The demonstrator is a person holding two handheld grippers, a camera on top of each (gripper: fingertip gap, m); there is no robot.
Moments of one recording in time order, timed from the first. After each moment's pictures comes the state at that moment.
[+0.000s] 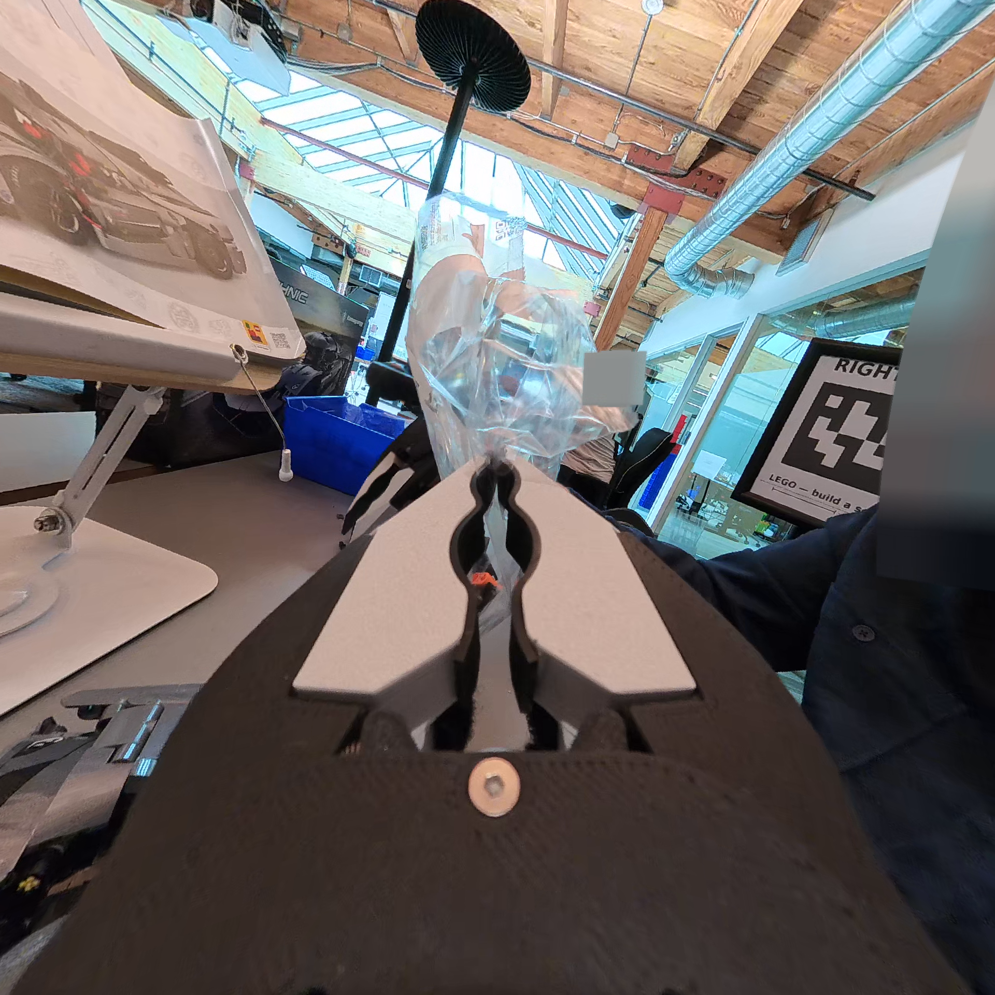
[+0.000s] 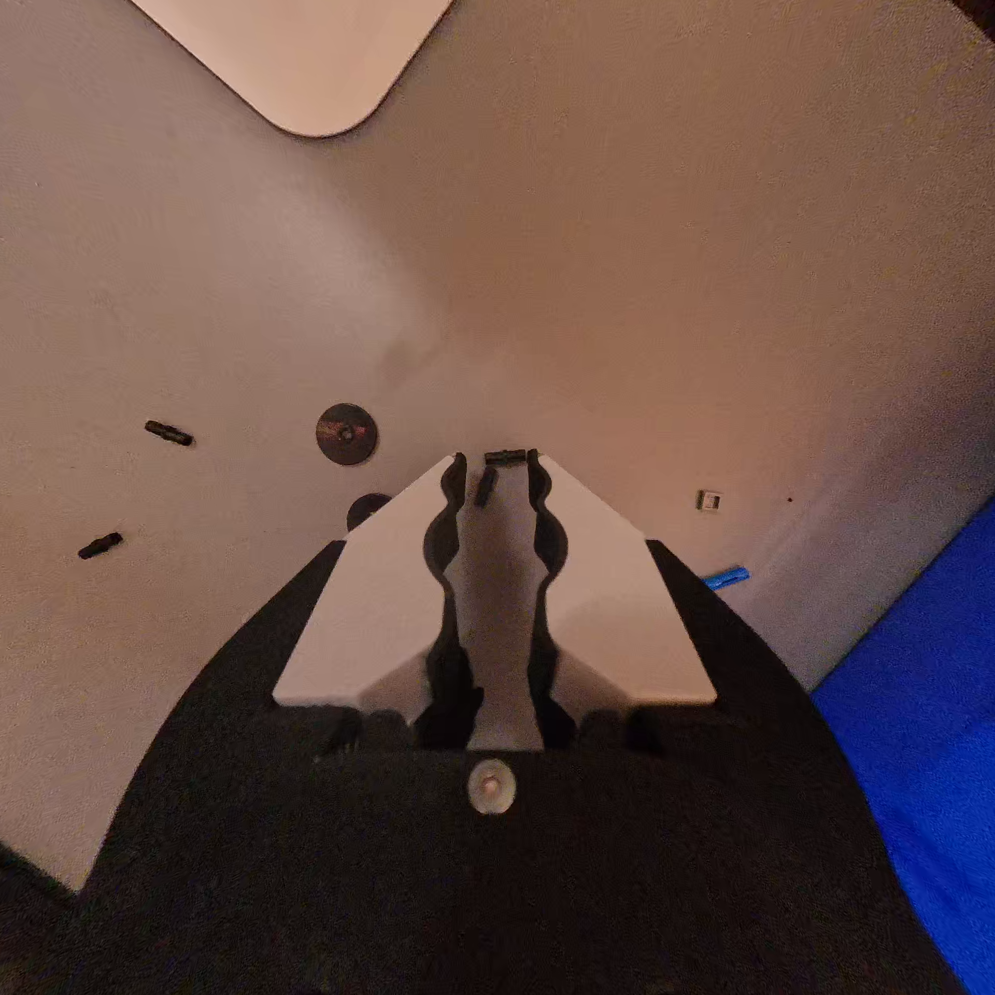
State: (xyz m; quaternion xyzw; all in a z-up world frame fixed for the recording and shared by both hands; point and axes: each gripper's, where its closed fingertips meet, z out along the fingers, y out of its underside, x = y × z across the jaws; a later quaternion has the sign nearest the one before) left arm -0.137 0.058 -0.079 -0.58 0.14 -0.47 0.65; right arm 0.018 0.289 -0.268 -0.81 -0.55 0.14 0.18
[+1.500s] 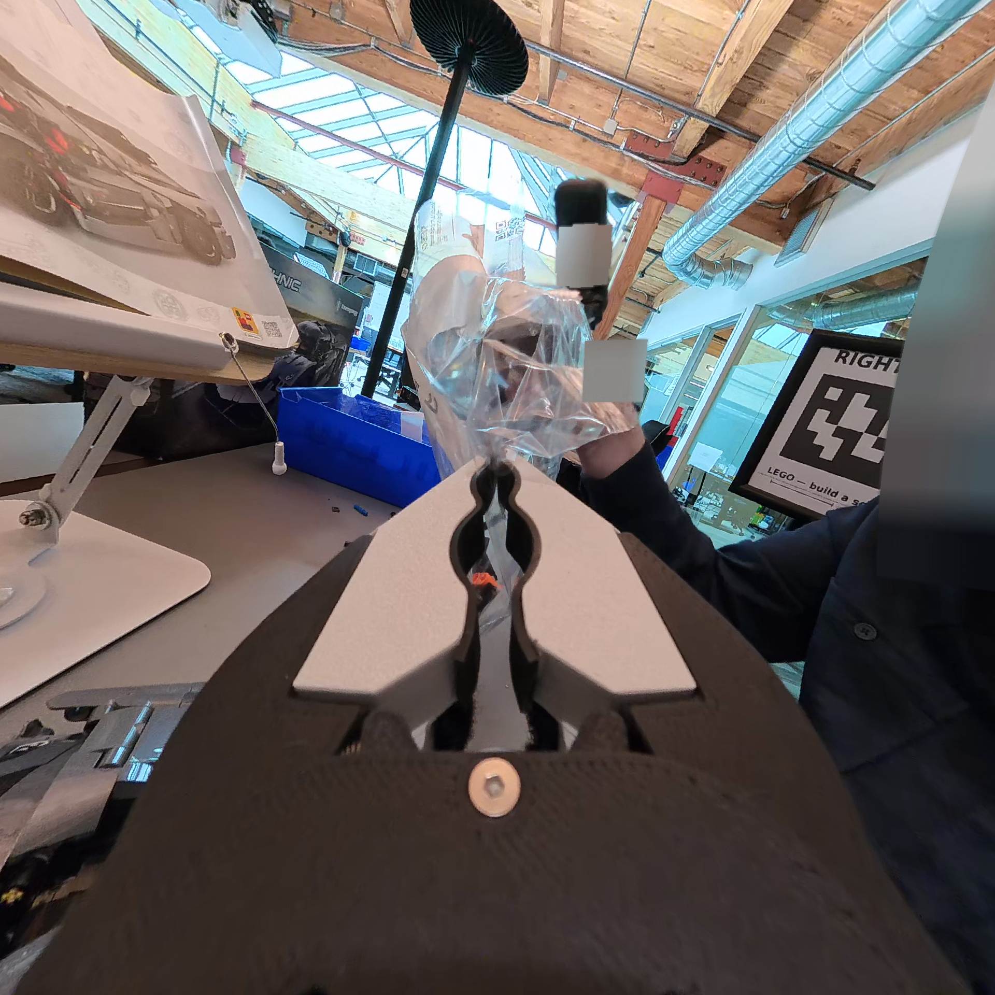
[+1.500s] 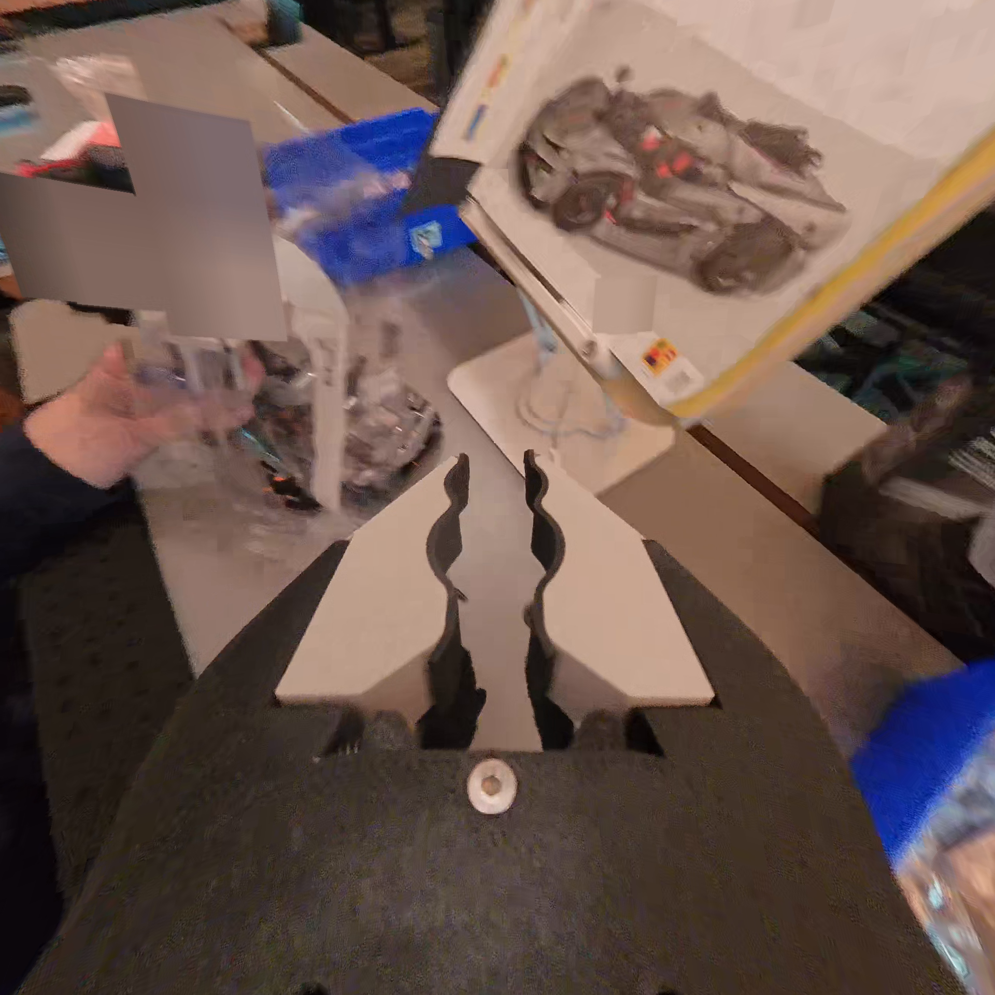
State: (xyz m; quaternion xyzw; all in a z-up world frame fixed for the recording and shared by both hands) left arm -0.133 0.060 -0.082 -0.58 0.15 -0.47 0.65; right arm -0.016 0.214 -0.052 -0.65 -0.56 0.35 0.38
